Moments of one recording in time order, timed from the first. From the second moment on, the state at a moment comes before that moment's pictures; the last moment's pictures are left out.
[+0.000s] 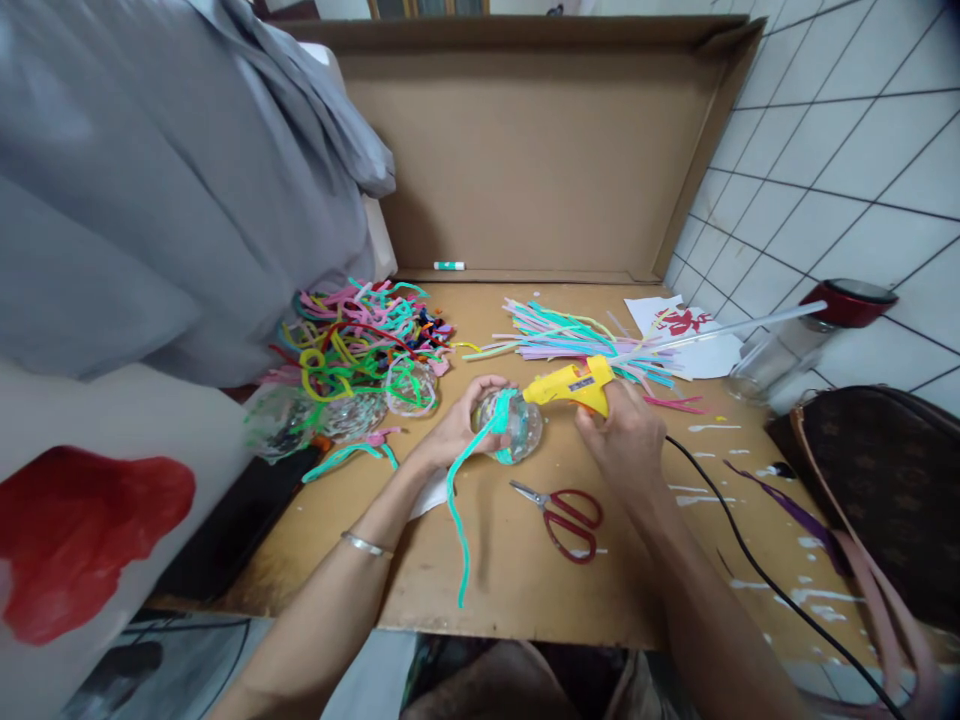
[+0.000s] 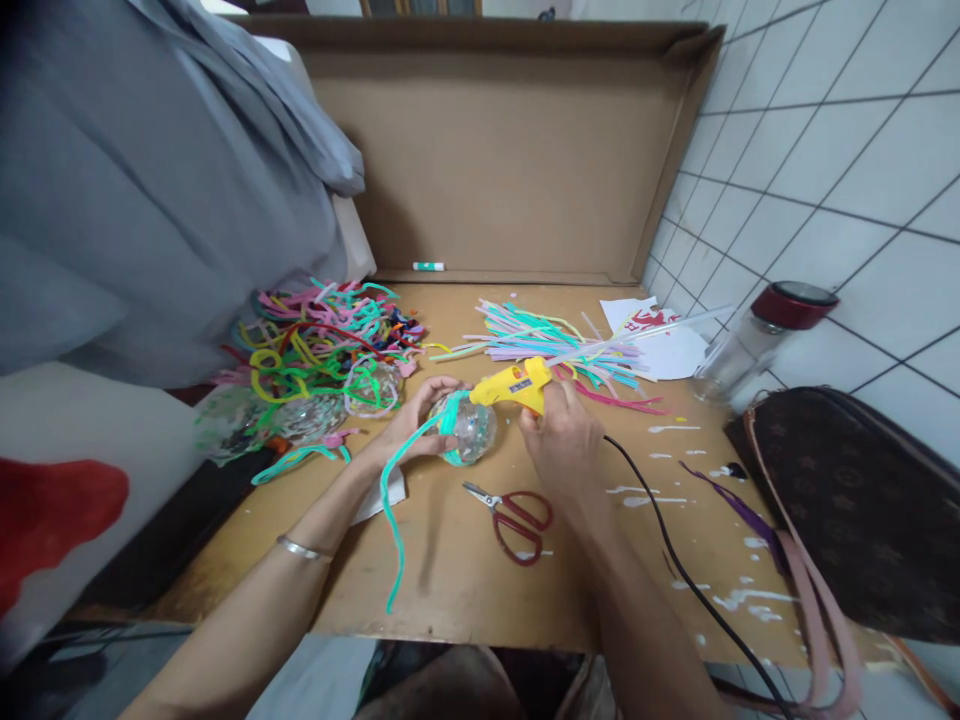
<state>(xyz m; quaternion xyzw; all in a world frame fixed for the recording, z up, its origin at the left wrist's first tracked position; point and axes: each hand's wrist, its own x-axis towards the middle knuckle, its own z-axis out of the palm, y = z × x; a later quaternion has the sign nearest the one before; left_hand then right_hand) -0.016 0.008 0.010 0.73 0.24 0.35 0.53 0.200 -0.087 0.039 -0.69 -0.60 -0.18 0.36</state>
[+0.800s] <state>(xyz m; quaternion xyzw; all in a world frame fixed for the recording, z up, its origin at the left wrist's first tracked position) -0.016 0.006 0.014 0.73 0.24 0.35 0.54 0.198 -0.087 0.039 -0.70 -0.60 -0.18 0.35</state>
